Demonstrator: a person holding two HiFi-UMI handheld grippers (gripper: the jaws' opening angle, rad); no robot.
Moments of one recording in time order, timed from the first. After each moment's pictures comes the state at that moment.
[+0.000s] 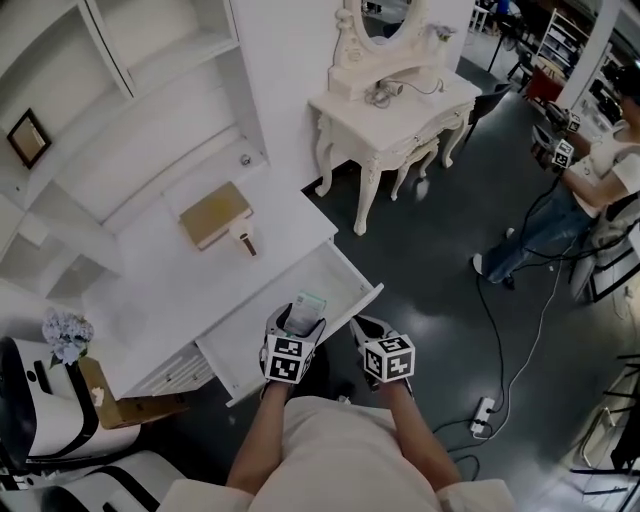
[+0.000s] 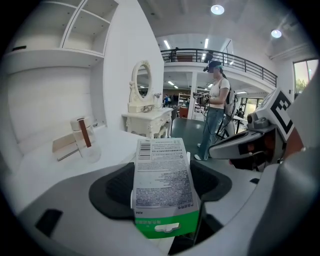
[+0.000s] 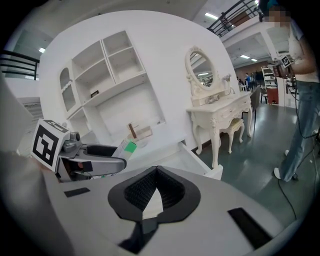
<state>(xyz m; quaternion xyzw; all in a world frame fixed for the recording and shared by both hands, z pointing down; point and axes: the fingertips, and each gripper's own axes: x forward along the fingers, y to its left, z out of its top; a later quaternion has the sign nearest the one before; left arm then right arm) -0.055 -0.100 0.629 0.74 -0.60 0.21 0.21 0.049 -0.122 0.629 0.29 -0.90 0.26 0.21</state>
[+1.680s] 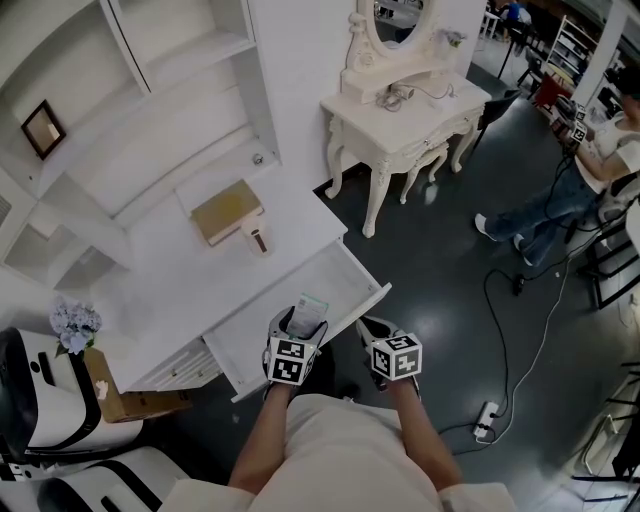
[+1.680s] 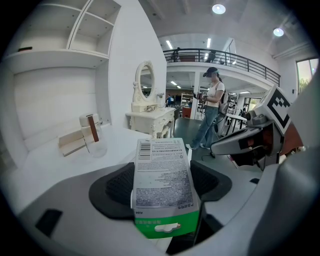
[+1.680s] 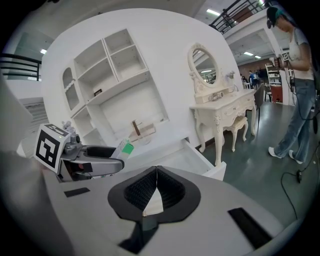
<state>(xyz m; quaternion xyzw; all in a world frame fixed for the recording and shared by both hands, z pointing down) -0.069 -0.080 0.636 0.73 -0.61 0.21 0.21 0.044 -0.111 0.633 0.27 -0.90 0.27 0.22</state>
